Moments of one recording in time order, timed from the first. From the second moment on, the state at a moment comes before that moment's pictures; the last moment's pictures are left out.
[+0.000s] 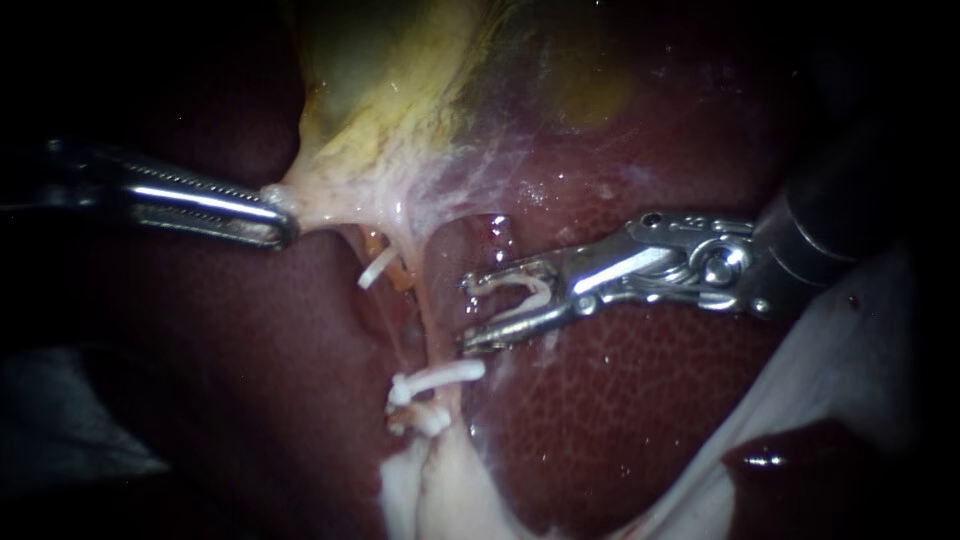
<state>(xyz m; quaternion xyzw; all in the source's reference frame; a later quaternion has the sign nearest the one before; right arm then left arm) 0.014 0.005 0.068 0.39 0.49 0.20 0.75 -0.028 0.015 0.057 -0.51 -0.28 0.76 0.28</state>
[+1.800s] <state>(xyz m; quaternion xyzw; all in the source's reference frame) 0.023 0.000 0.064 0.49 0.52 0.21 0.67 -0.028 0.015 0.057 -0.51 -0.28 0.76 0.28</state>
